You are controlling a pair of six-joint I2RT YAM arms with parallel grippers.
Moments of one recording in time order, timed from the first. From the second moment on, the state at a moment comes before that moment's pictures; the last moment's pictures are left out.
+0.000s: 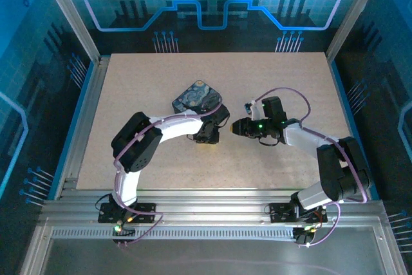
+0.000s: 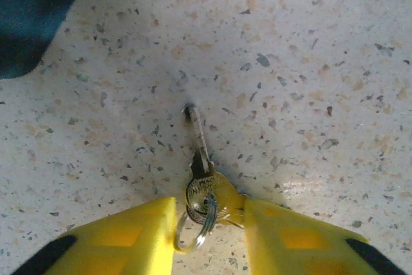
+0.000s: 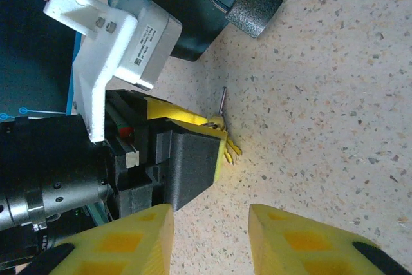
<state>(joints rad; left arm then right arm) -0.75 2.00 1.35 -0.72 -0.12 -0.75 0.31 1.48 0.73 -0.11 -0.71 0.48</state>
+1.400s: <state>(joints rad) -0.66 1.80 1.25 -0.64 0.03 -0.60 0.33 1.40 0.69 -0.14 -0.70 0.48</state>
